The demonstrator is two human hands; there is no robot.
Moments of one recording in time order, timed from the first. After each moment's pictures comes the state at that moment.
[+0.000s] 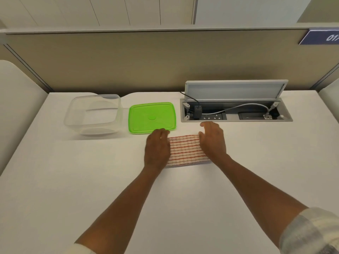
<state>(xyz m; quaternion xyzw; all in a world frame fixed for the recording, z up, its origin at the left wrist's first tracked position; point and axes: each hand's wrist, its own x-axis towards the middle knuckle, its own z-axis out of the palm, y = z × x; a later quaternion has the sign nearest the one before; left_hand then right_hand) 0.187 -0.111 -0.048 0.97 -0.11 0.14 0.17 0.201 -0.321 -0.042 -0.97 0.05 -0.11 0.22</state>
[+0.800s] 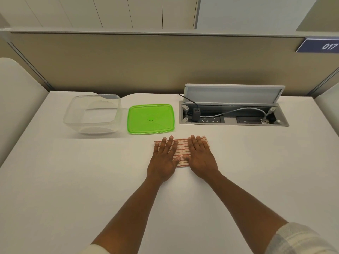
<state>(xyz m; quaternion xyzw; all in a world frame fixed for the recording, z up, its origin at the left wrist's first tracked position) 0.162 -0.122 -0.087 0.98 -0.18 -0.04 0.10 0.163 -0.309 -0.082 -0.99 -0.10 0.05 0.04</state>
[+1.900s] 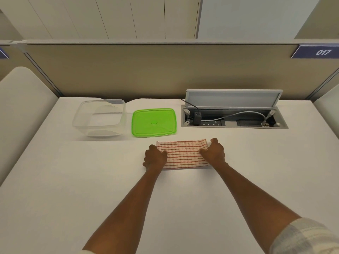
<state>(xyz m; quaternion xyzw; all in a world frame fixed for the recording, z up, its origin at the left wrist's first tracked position) 0.177 -0.116 -0.040 0.89 0.27 -0.14 0.34 0.180 -0.329 -0.043 -0.91 0.24 0.09 0.33</state>
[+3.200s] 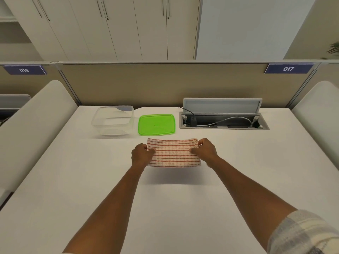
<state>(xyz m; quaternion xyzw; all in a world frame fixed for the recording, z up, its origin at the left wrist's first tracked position) 0.088 -0.063 0.031 0.89 0.20 -0.02 0.41 0.097 -0.309 0.030 -0.86 0.18 0.08 0.48</state>
